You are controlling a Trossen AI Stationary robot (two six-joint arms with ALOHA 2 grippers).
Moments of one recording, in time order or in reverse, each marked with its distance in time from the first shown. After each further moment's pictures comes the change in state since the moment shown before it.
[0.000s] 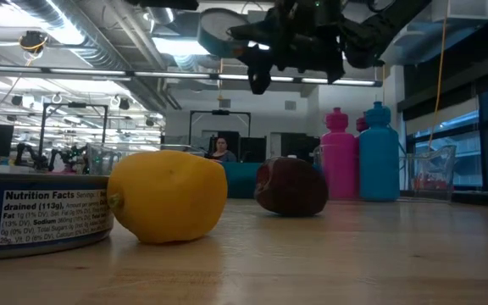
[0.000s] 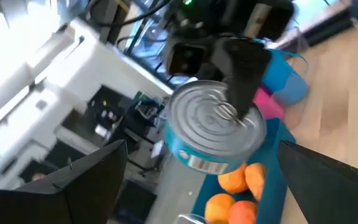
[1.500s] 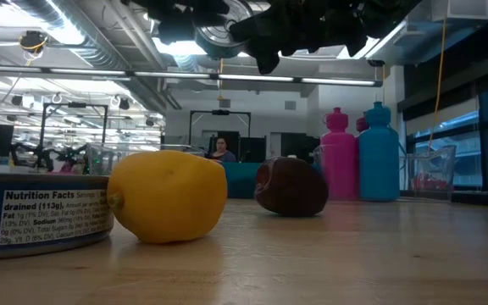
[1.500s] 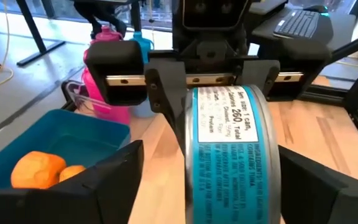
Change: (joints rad) left arm 0.441 -0.070 -0.002 -0.127 0.990 -0.721; right arm 0.182 -0.123 0.000 -0.341 0.329 -0.435
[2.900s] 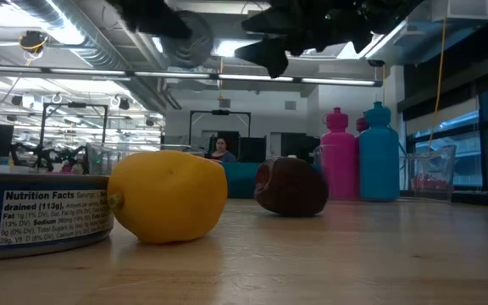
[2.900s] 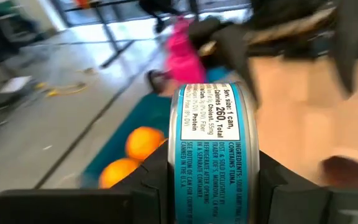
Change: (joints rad) left arm 0.000 -0.165 -0.001 -0.265 -0.265 0.150; right arm -0.049 -0.047 0.001 -0.098 -0.010 0.083
